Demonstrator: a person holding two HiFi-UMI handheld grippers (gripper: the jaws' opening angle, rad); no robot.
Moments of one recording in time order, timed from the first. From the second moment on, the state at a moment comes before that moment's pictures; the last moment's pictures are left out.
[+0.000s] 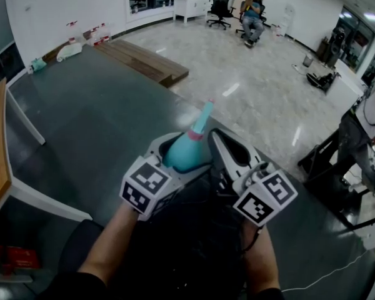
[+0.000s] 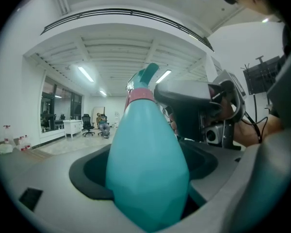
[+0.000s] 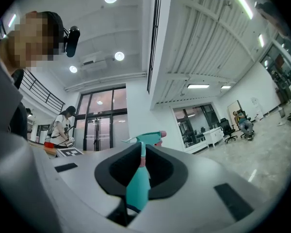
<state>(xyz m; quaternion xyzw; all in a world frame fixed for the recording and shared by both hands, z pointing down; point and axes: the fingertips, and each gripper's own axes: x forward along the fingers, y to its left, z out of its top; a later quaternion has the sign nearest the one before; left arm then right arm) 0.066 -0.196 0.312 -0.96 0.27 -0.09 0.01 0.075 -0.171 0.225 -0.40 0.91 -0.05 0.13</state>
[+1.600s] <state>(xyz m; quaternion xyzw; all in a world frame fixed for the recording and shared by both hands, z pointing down) 0.079 -0.152 0.314 -0.99 0.13 -0.10 0.05 0.055 -0.147 0.234 -0.29 0.95 -0.05 0.07</state>
